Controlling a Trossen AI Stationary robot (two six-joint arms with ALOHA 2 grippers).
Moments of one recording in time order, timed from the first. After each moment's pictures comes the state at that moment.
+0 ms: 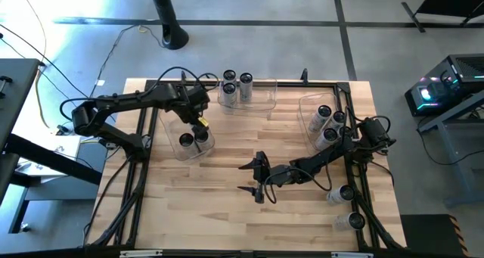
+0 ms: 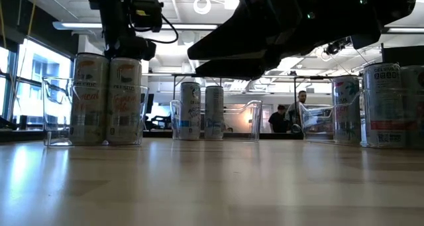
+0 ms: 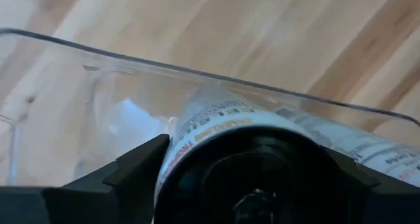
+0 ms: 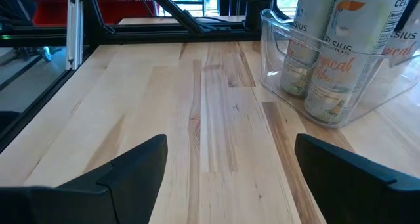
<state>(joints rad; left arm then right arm) 0.42 1.41 1.06 -1.00 0.01 -0.26 0.35 1.86 0.85 0.69 0.35 0.13</state>
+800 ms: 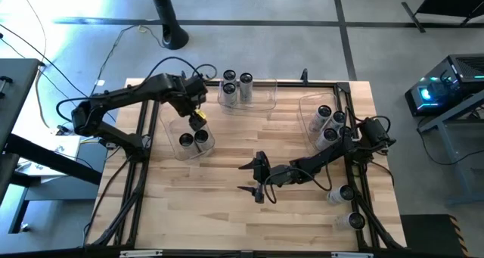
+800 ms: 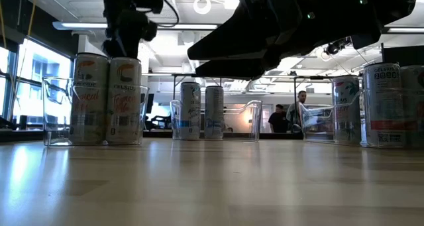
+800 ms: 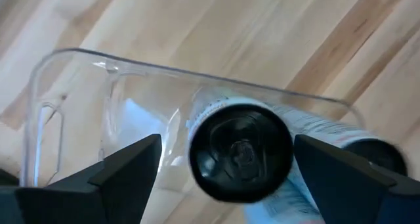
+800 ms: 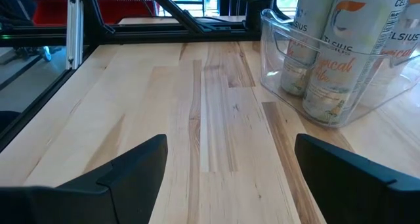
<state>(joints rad) 0.44 1.41 1.26 -1.20 0.02 -0.23 0.35 1.86 0.85 0.69 0.34 0.13</state>
